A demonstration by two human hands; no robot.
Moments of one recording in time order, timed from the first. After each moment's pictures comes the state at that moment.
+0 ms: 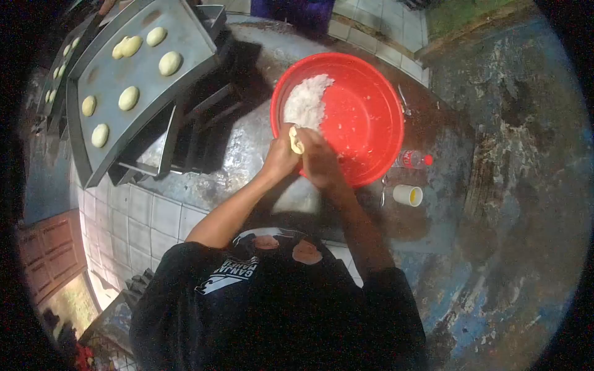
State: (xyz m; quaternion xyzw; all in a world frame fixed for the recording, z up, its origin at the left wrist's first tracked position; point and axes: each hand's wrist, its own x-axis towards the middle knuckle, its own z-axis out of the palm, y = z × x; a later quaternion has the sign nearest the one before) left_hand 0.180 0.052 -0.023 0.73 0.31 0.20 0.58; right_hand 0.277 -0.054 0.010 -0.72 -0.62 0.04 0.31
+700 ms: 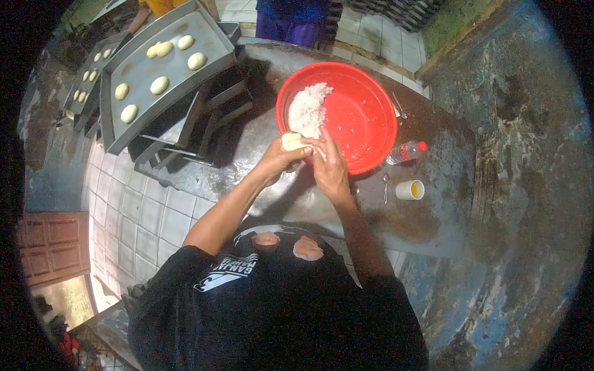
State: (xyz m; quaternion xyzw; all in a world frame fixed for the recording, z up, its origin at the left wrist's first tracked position) left_hand 0.121 0.004 0.032 0.54 0.23 0.15 0.80; right_hand 0.215 -0.132 0.062 -0.66 -0.39 0.21 0.61
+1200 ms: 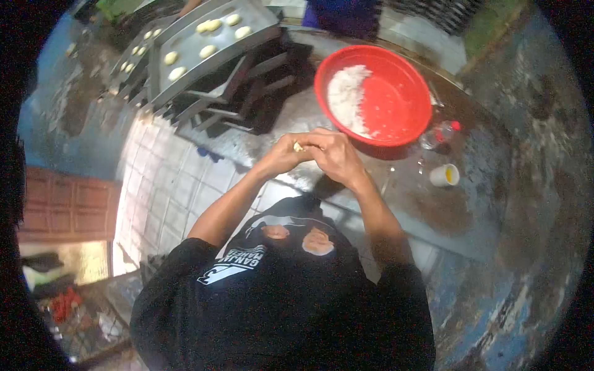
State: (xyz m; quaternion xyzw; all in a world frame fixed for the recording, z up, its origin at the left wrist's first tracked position) left_hand 0.006 -0.035 0.053 0.80 0.11 0.10 0.58; right_hand 0.155 -0.167 0.097 -0.60 -0.67 0.14 0.41
